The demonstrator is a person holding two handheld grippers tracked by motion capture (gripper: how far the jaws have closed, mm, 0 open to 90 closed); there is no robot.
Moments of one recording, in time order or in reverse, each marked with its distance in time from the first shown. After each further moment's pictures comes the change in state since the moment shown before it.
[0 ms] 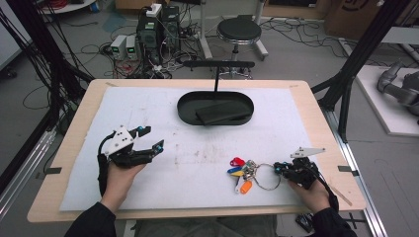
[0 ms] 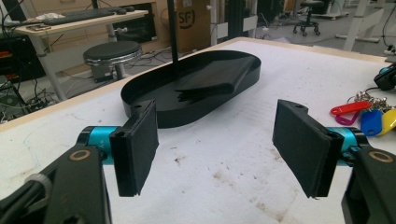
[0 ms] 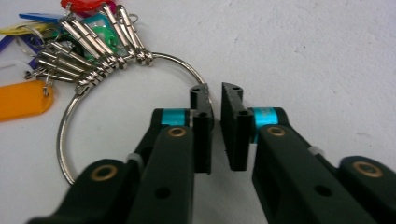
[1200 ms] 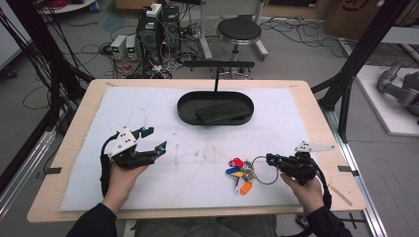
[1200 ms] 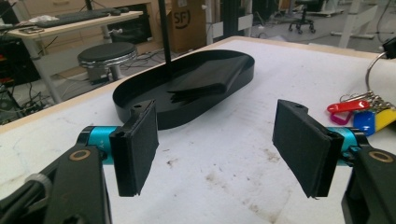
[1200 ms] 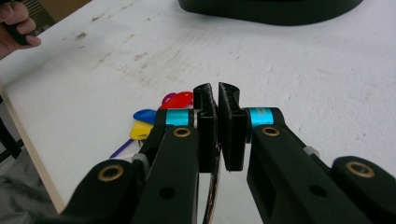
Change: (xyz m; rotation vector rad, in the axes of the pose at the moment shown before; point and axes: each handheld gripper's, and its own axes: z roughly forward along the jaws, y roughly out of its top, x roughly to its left) left arm -0.006 0.001 0.004 -0.002 -0.023 0.020; right arm 0.018 0.023 -0.017 -0.241 0.195 0.110
